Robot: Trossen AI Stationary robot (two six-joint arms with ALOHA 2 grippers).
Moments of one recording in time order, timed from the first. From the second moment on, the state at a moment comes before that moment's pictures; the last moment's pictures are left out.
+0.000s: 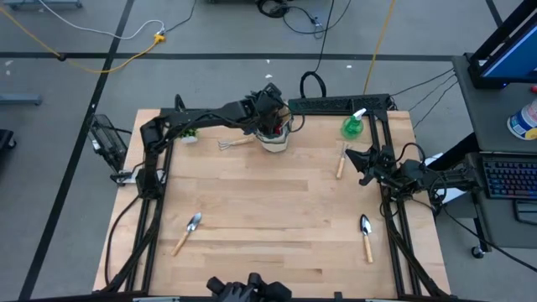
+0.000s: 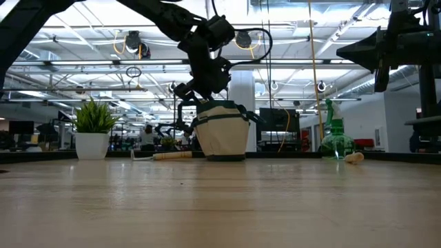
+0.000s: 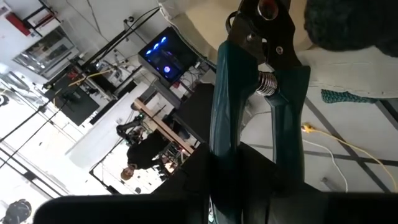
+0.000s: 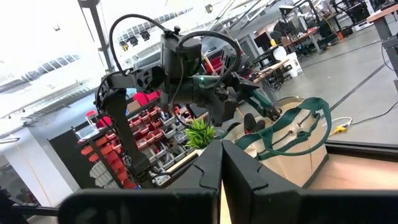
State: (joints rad) left arm 0.41 1.99 1.64 -0.41 -0.85 1.62; right arm 0.10 0.01 0.02 0.23 0.58 0.43
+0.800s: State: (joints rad) left arm 0.39 1.99 1.64 -0.36 -0.84 1.83; right arm 0.10 0.01 0.02 0.23 0.58 0.43
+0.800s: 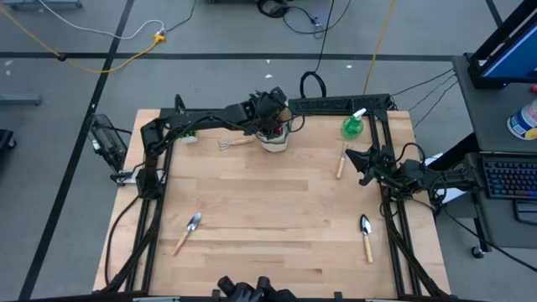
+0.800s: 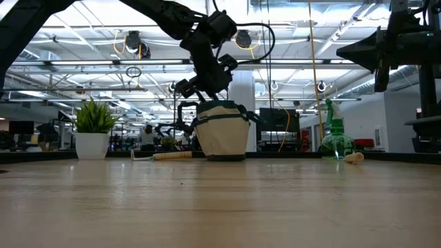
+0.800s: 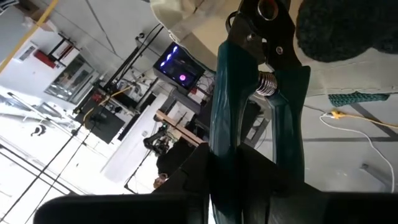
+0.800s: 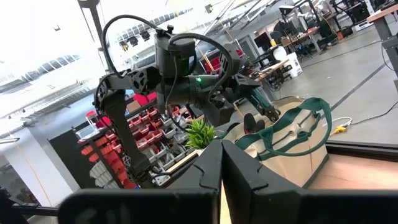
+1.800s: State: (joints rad) left arm 0.39 1.98 1.64 -0.17 -0.87 1.78; right arm 0.10 0.01 0.02 0.23 0.58 0.43
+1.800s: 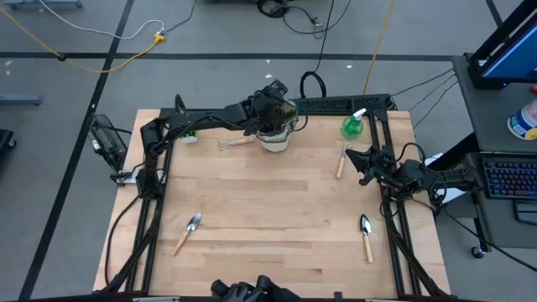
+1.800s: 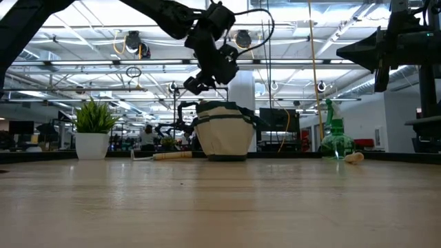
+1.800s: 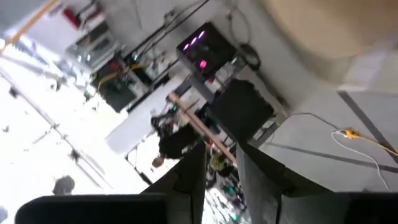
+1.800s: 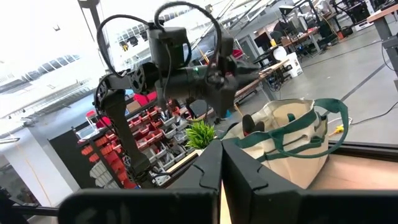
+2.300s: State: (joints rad) left arm 0.35 1.78 1.65 -0.31 -0.83 1.03; right arm 0.10 0.01 0.02 0.24 0.58 0.43
